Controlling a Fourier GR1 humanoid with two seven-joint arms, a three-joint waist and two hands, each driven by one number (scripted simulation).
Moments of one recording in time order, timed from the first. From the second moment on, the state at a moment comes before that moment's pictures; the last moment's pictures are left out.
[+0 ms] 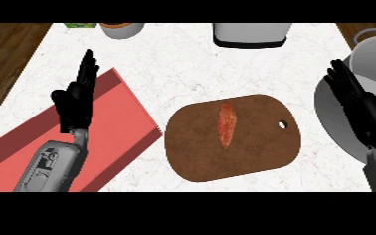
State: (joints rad) left arm -0.29 0.27 -0.14 -1.38 0.08 0.38 0.03; right arm -0.14 -0.52 0.03 -1.48 -0.31 0.01 0.00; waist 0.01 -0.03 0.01
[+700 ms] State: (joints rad) left arm -0.35 0.27 -0.10 -1.47 0.21 0.25 0.00; right arm -0.42 -0.62 0.08 -1.24 -0.19 0.43 -0.49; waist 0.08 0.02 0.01
